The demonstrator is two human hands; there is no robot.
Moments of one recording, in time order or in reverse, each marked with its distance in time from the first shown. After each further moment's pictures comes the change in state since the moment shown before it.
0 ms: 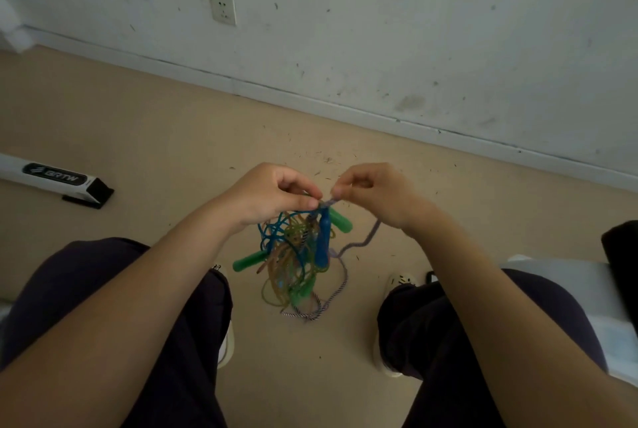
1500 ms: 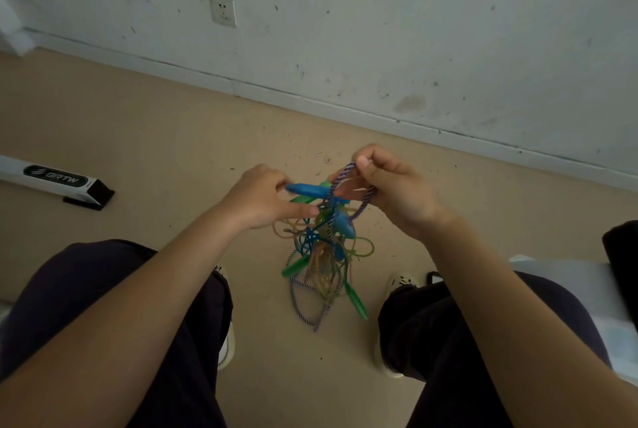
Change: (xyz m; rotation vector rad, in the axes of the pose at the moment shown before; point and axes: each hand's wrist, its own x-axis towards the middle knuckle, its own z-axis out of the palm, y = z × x) left_hand 0.012 -0.018 -0.002 0.432 0.076 -0.050; right_hand -0.002 0.009 -0.002 0.691 -0.060 -0.108
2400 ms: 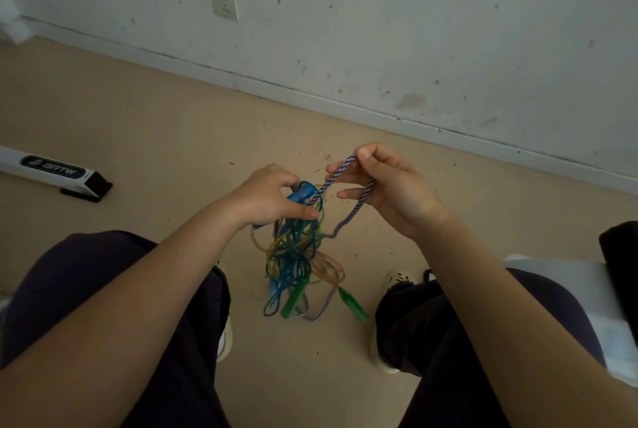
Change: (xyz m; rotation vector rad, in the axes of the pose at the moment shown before) left_hand 0.001 0.001 0.007 -0.115 -0.117 -0.016; right_hand -0.002 0.000 0.007 0.177 0.031 0.035
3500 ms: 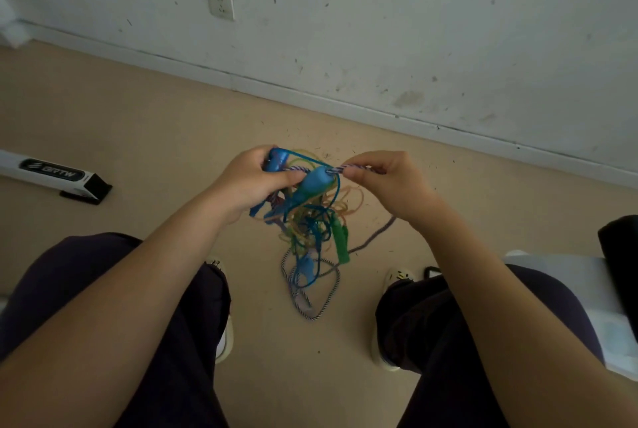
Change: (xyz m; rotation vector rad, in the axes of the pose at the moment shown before) left_hand -0.001 -0.003 -0.011 -0.473 0.232 0.002; right_hand 0.005 -0.003 -0.014 -0.867 0.160 -0.116
